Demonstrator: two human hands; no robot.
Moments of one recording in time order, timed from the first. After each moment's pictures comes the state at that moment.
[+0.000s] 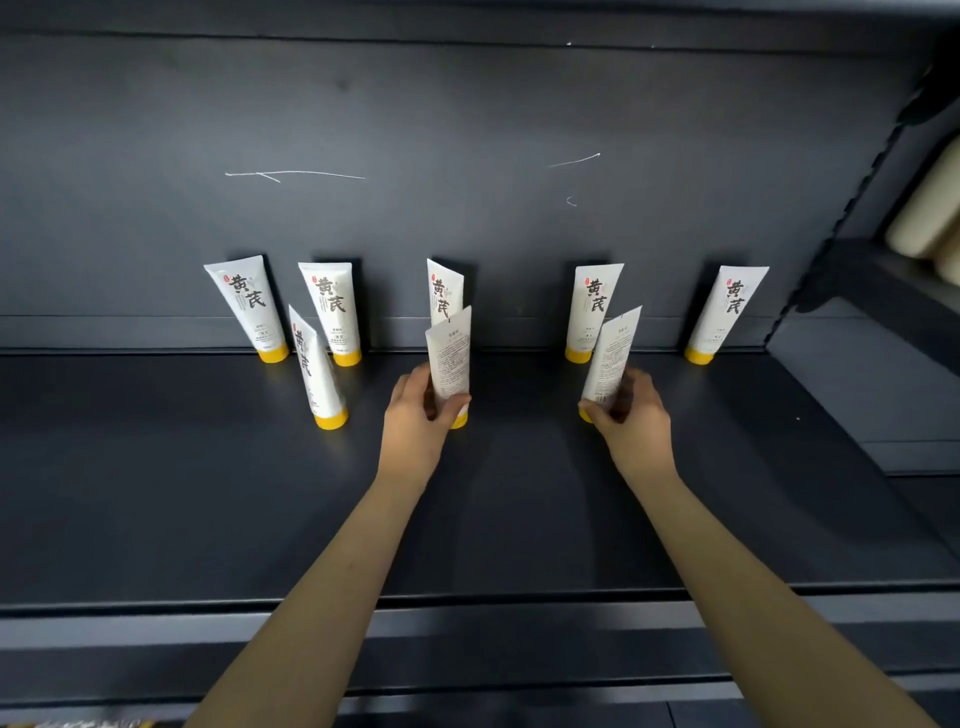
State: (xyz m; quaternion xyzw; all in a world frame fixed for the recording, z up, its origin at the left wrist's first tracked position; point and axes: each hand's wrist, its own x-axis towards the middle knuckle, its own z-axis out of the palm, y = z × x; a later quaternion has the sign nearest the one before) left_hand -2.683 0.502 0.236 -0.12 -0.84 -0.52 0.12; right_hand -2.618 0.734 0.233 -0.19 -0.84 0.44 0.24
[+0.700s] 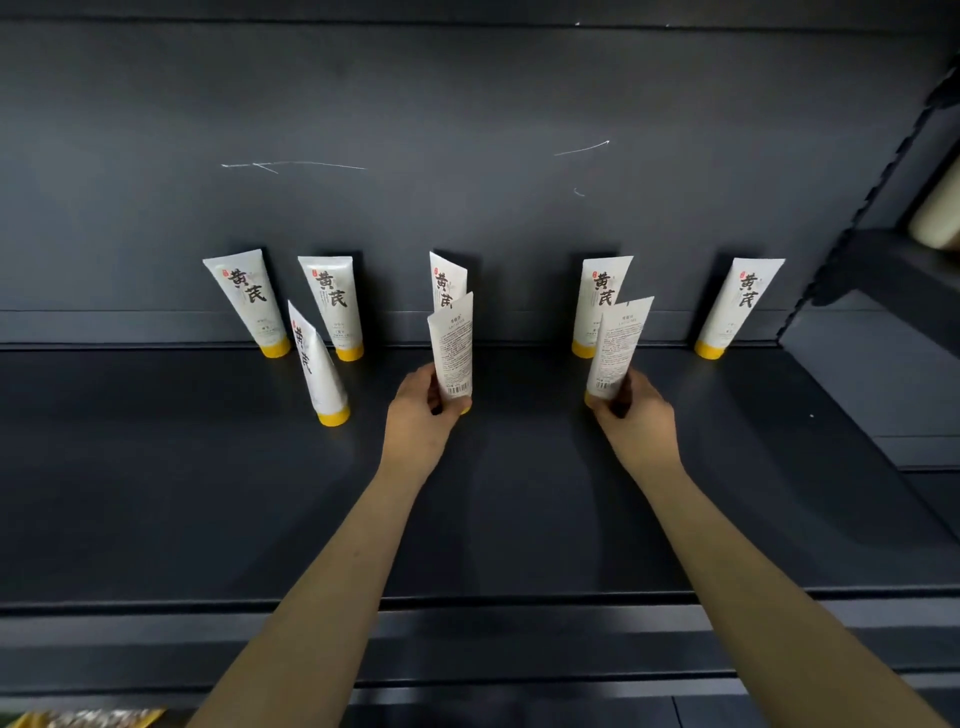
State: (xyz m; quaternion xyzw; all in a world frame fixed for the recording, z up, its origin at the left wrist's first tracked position) left_hand -2.700 0.502 0.221 -0.12 -0.83 -0.54 0.08; right_hand -2.627 0.739 0.230 -0.18 -0.89 0.37 0.22
